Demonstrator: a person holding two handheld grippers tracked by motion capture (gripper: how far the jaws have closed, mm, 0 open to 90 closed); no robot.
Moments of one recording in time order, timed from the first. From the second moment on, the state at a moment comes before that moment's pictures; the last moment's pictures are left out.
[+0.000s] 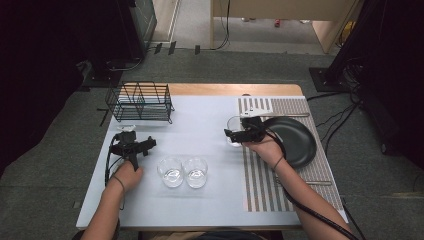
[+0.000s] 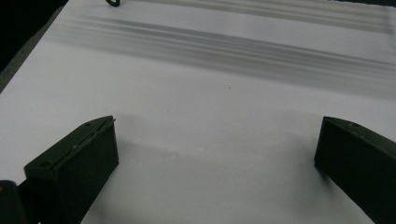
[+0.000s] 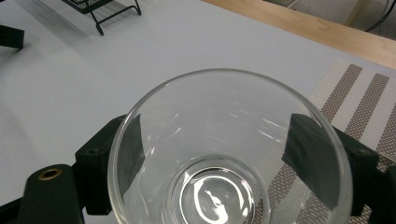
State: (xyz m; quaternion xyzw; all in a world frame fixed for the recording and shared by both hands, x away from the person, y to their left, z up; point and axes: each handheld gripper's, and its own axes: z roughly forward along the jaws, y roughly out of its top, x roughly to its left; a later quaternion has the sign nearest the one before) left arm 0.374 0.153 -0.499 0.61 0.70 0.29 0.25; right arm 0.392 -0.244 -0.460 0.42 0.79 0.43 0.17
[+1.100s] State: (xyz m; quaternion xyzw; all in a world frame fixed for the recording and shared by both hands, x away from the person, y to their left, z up) left arm 0.373 0.153 -0.499 0.61 0.70 0.29 0.25; right arm 0.401 -0.258 -0.454 0.44 0.77 0.43 0.18
